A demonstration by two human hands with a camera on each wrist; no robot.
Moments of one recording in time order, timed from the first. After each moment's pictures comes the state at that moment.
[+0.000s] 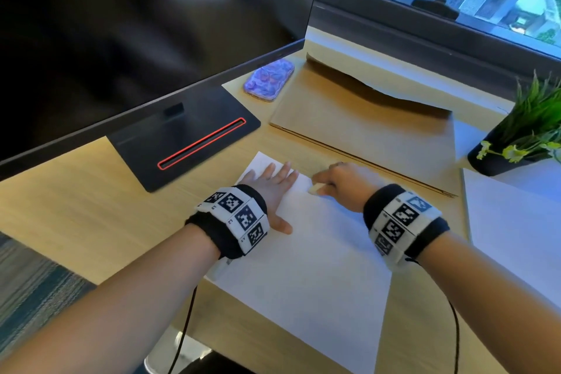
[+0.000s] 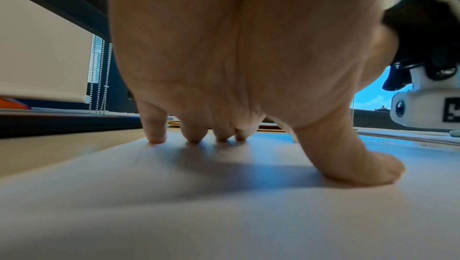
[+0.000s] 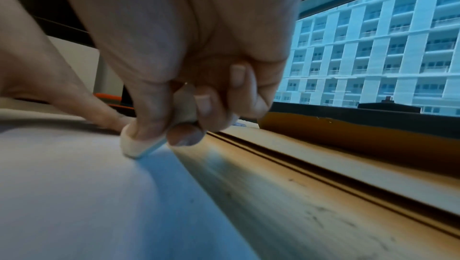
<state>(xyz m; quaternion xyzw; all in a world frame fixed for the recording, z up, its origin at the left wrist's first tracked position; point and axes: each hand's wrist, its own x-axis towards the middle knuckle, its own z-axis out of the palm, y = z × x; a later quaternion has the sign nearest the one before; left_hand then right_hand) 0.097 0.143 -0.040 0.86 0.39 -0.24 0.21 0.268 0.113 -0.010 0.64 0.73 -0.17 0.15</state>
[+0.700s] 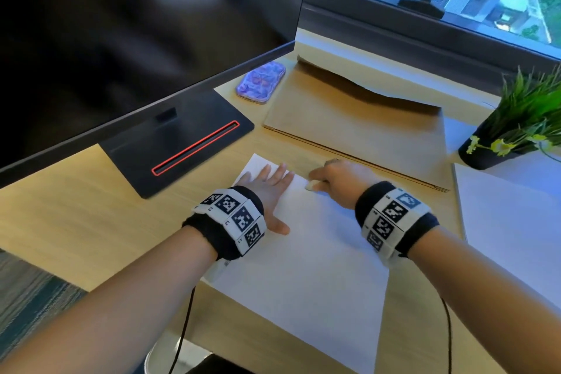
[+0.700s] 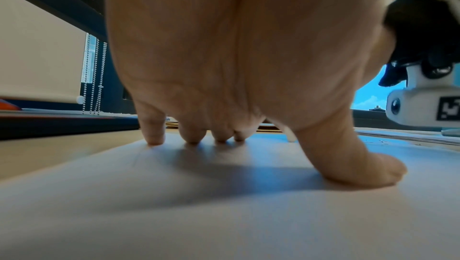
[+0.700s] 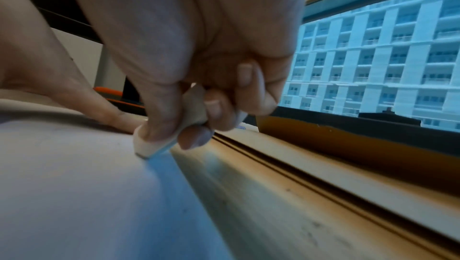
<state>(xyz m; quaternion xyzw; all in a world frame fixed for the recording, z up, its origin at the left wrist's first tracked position) 0.097 0.142 -0.038 0.86 0.39 -0.25 0.20 0.265 0.112 -0.009 0.67 0.72 -0.14 0.15</state>
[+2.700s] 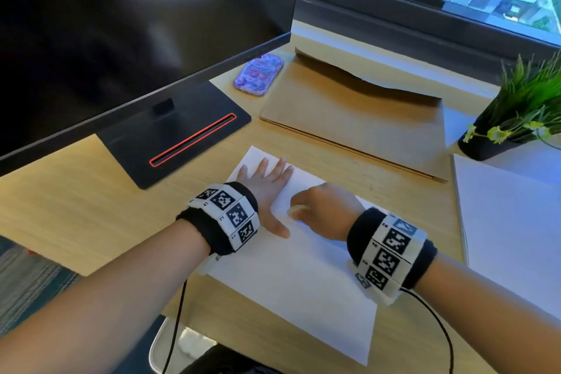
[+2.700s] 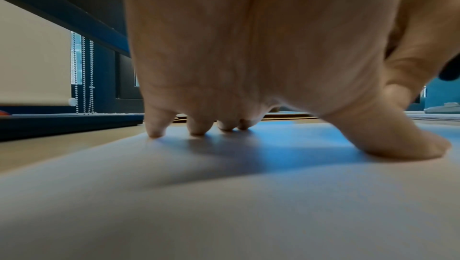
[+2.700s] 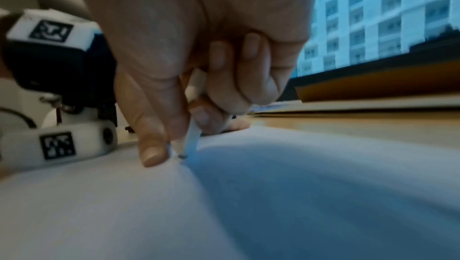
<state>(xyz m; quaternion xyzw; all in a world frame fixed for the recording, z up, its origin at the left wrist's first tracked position) 0.101 0.134 -0.047 0.86 0.39 -0.26 0.19 0.240 0.067 -0.021 0.64 0.73 -0.22 0.08</state>
